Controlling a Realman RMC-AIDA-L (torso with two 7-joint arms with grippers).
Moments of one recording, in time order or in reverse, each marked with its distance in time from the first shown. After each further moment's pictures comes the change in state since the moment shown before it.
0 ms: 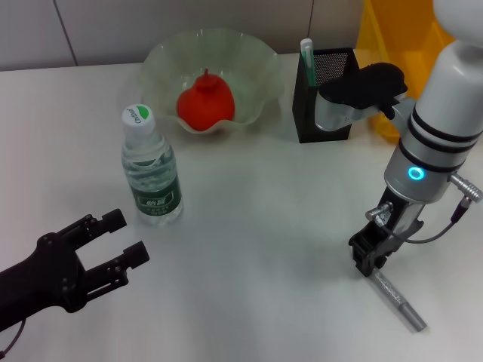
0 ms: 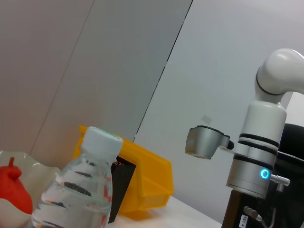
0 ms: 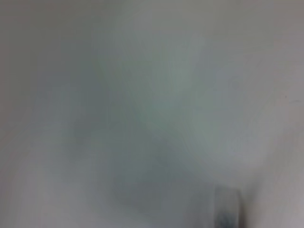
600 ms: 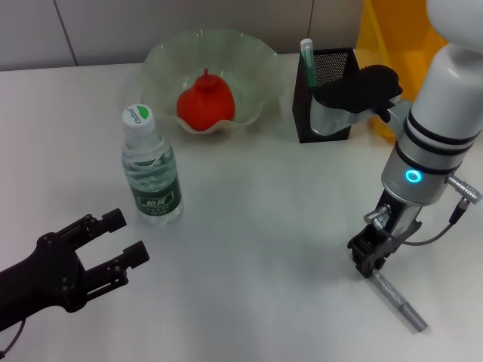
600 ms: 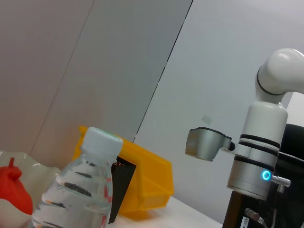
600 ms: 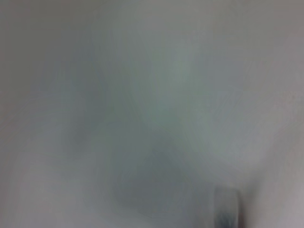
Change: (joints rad) left arm 0.000 0.000 0.000 0.000 -0.001 0.000 0.000; right arm -0.001 0.000 -0.035 -0.008 0.010 0.001 -0.001
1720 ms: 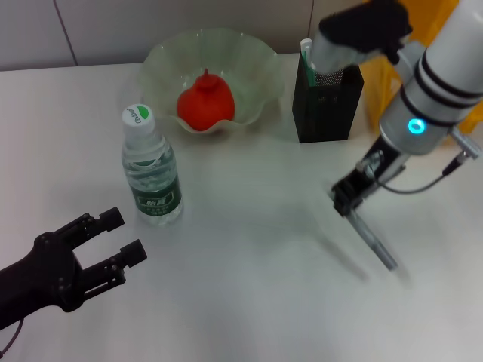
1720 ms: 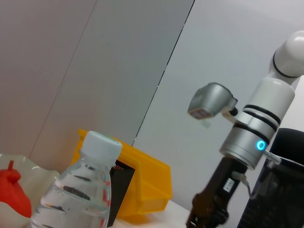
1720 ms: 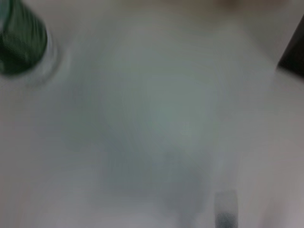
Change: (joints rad) left arm 0.003 0.002 -0.003 0.000 -0.007 0.011 -0.008; right arm -0.042 -0.011 0.067 -0.260 0.007 0.003 -0.031
